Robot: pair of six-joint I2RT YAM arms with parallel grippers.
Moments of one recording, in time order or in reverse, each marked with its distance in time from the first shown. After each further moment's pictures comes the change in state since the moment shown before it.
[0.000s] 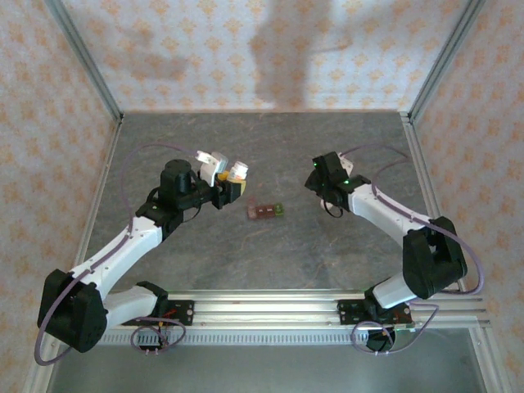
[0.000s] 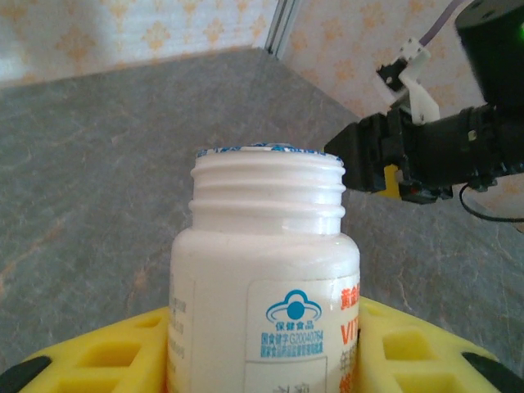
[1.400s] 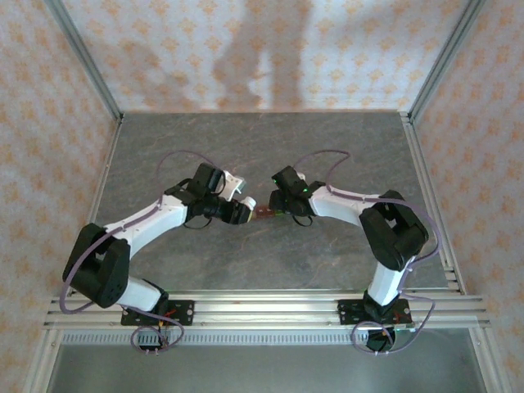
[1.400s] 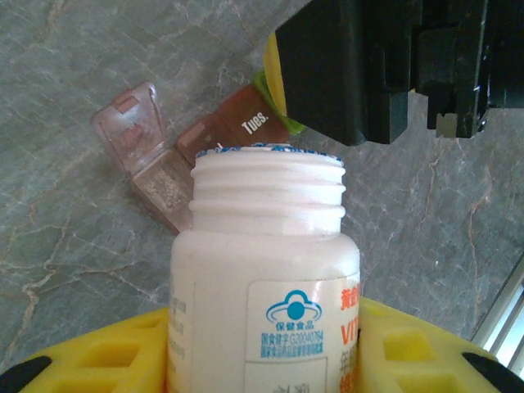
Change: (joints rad) left arm -0.083 0.312 0.143 -0.446 -0.019 -0.010; right arm 0.227 0.292 0.083 0.099 -0.103 -0.117
